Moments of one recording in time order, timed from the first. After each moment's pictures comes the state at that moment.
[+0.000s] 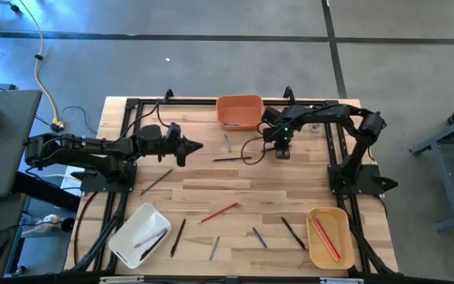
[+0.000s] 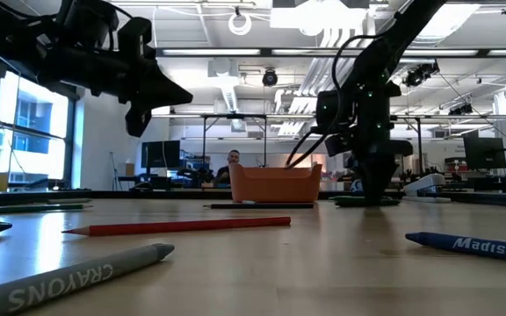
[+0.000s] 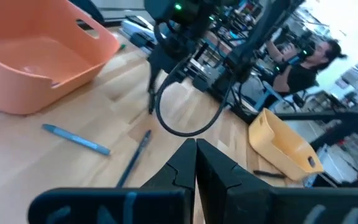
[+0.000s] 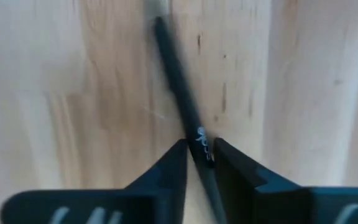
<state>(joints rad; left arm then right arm) 0.41 1.08 0.31 0.55 0.13 -0.58 -0.55 1.78 0.99 -0.76 -0.14 -0.53</state>
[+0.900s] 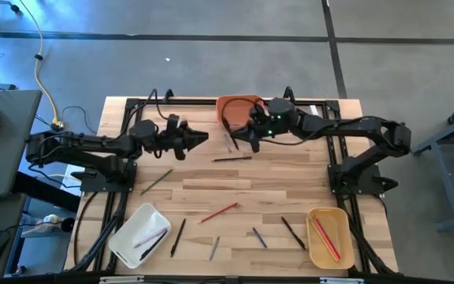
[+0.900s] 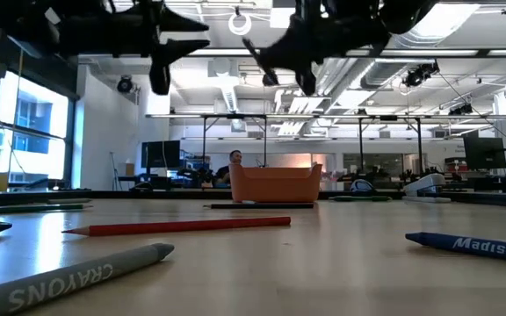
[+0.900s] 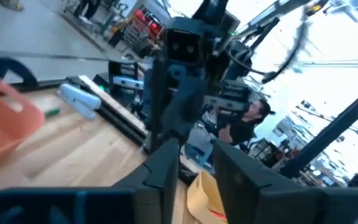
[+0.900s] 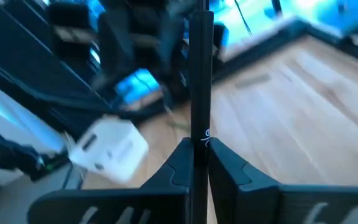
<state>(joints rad) 0.35 1.09 0.43 0.75 0.11 -0.69 -0.32 1.47 0.98 0.19 -0.39 0.41</state>
